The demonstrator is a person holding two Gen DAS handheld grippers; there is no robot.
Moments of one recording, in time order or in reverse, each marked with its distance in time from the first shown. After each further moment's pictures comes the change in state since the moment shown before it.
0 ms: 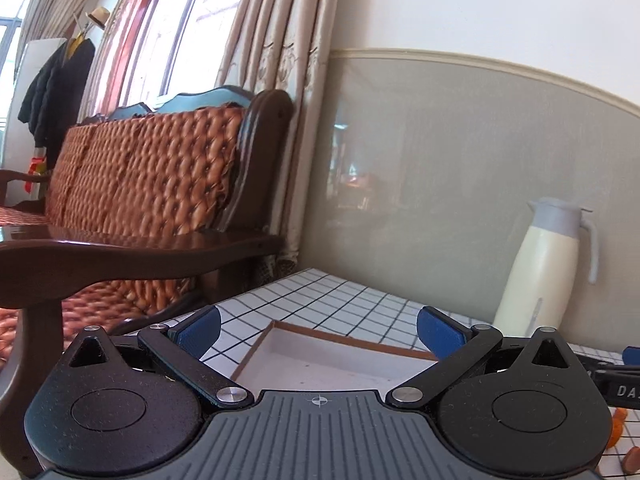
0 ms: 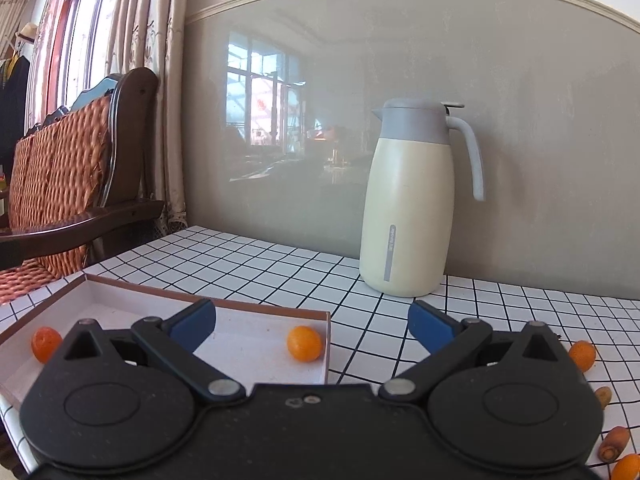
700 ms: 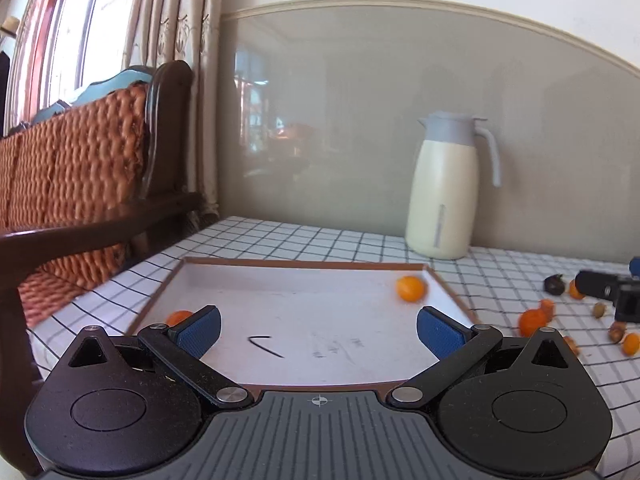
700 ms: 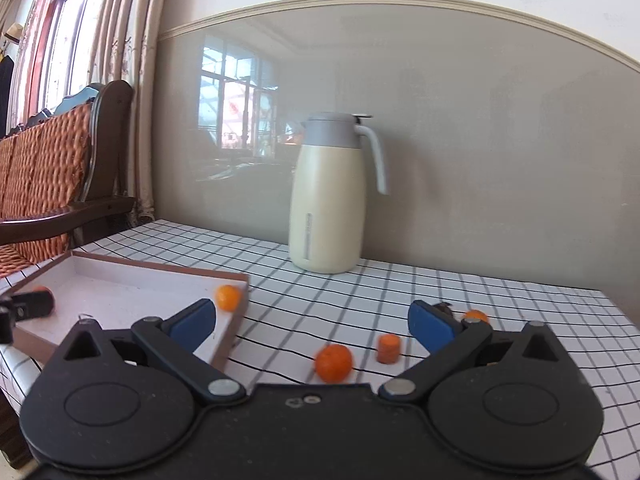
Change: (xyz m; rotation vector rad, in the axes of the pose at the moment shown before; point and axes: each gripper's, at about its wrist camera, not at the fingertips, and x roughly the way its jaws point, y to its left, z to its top) left arm -0.064 -0.066 -0.029 0.168 0.147 -0.187; right arm -0.099 -0.066 -0.032 -0.006 -0.013 -0.121
